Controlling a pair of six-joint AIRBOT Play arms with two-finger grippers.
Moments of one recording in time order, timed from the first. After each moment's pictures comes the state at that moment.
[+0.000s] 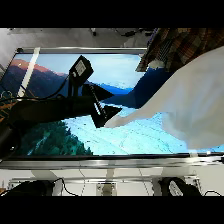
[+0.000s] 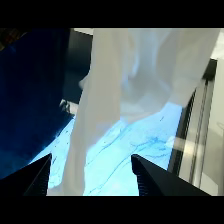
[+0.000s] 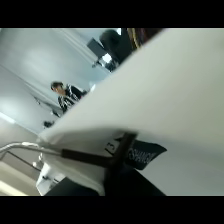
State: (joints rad) left arm -0.64 -1.01 1.22 -2.40 0.83 2.48; right arm -0.37 -0.87 1.70 1.97 -0.74 -1.00
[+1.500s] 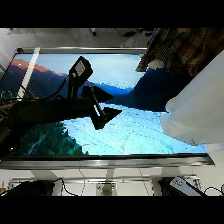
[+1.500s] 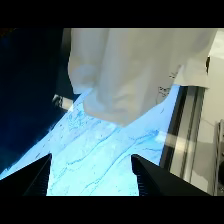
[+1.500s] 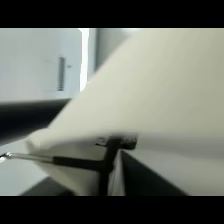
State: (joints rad) left arm -0.64 -1.00 1.22 -2.39 0.86 2.45; right arm -0.94 -1.17 2.04 2.21 -0.73 -0.43
